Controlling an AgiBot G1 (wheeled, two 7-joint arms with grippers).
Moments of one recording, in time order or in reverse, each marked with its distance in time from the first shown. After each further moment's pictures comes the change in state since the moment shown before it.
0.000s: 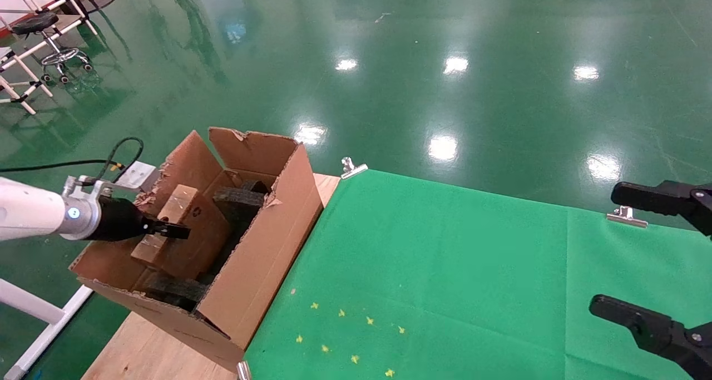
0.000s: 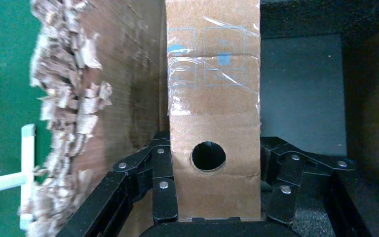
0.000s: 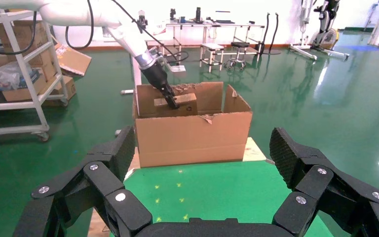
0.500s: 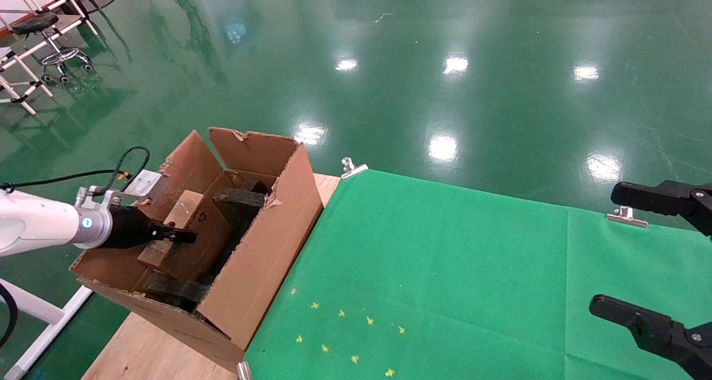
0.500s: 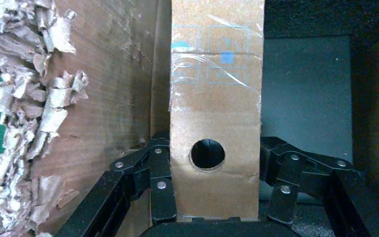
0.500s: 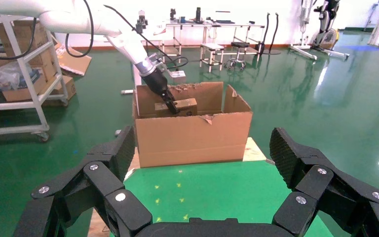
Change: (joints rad) left arm 0.064 0.017 -0.026 0.000 -0.038 -0.053 -0.006; right arm 0.000 0.000 0.000 0.000 0.000 0.000 0.000
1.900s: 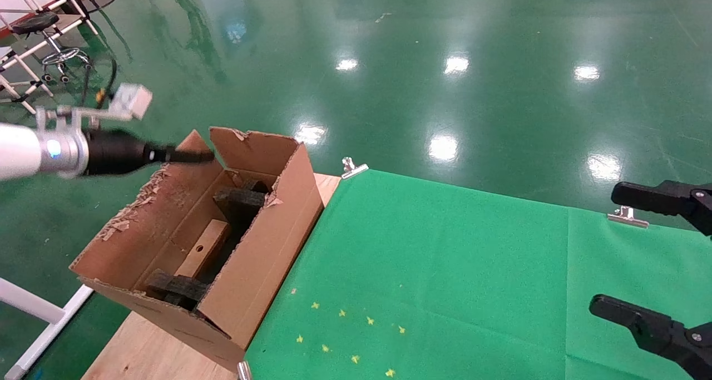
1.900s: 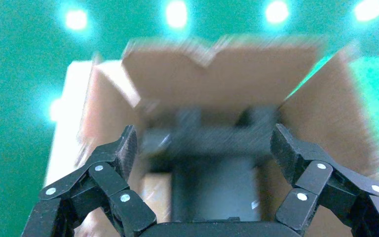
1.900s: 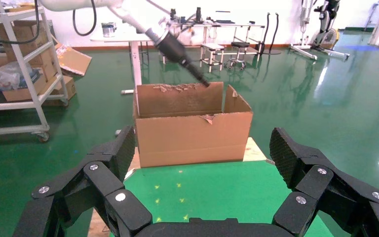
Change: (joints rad) left arm -0.208 -0.069 -0.061 -0.136 -0.095 0.206 -0.060; right arm 0.000 0.000 0.000 0.000 0.000 0.000 0.000
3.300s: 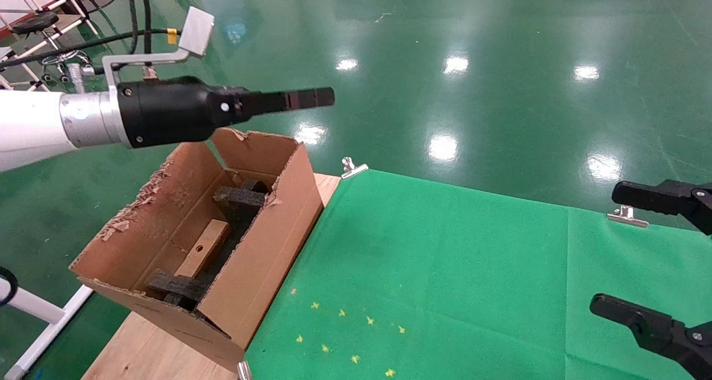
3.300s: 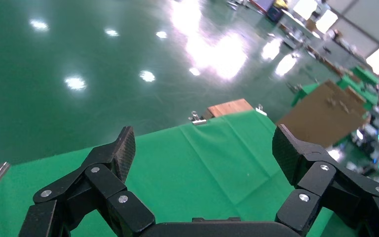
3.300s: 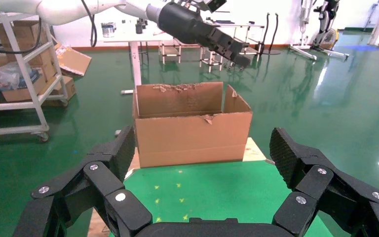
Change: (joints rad) left arm 0.181 -0.011 -0.261 -0.399 -0.399 0.383 -0.121; right arm 0.000 0.000 0.000 0.000 0.000 0.000 0.000
